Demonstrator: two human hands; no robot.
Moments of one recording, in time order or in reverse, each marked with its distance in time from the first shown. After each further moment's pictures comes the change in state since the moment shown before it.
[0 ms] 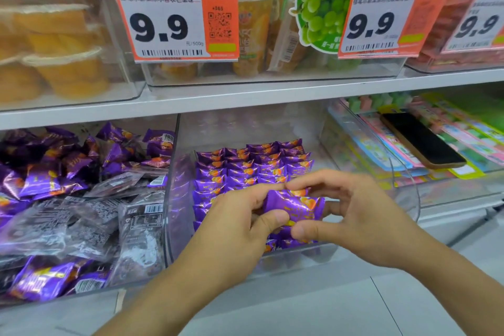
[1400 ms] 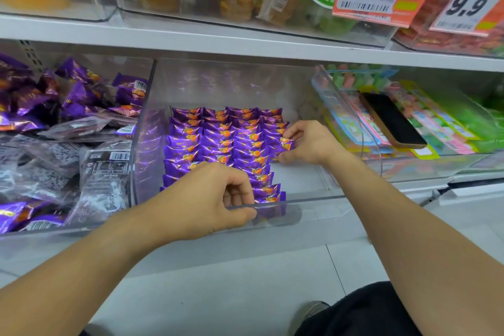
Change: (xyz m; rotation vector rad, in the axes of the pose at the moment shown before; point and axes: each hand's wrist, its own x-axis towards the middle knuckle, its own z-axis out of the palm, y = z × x) left_hand 0.002 -0.027 0.002 0.260 -0.226 0.020; right_hand 0.096 0.103 -0.044 -0.581 0.103 0.390
